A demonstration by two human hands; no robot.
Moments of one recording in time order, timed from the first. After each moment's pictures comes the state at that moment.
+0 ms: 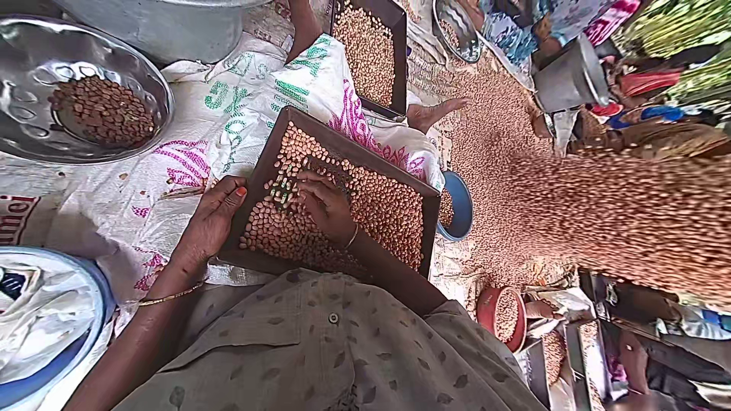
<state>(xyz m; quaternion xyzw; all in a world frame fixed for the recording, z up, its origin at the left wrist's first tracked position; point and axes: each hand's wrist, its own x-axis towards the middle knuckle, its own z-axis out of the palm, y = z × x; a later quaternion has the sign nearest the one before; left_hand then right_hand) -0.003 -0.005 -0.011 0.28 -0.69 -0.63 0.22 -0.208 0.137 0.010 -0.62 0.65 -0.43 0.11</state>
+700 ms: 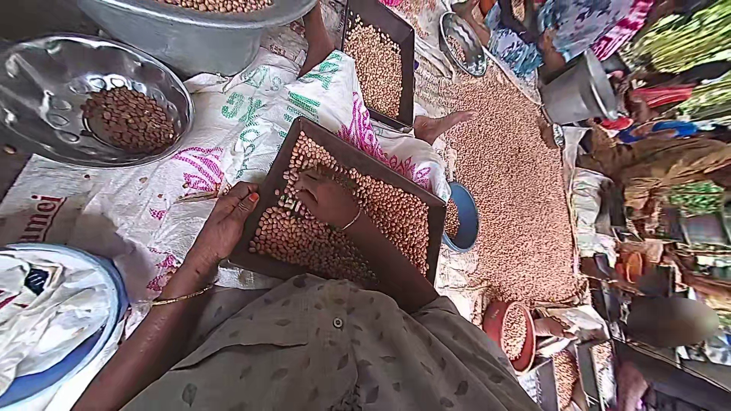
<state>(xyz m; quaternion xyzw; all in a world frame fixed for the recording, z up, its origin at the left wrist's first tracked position) -0.006 -0.007 -0.009 0.28 -0.69 -0.63 0.22 -0.223 0.092 0.028 -0.66 0.71 -0.16 0.16</state>
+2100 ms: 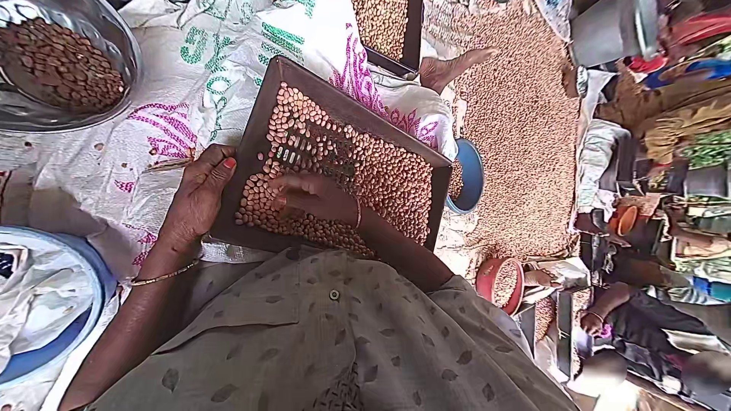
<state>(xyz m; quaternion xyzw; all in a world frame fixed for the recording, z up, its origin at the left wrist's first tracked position) 0.003 -0.003 -0.014 0.27 -0.70 -0.63 0.21 -0.194 0.136 0.044 -0.47 0.61 -0.36 0.53</state>
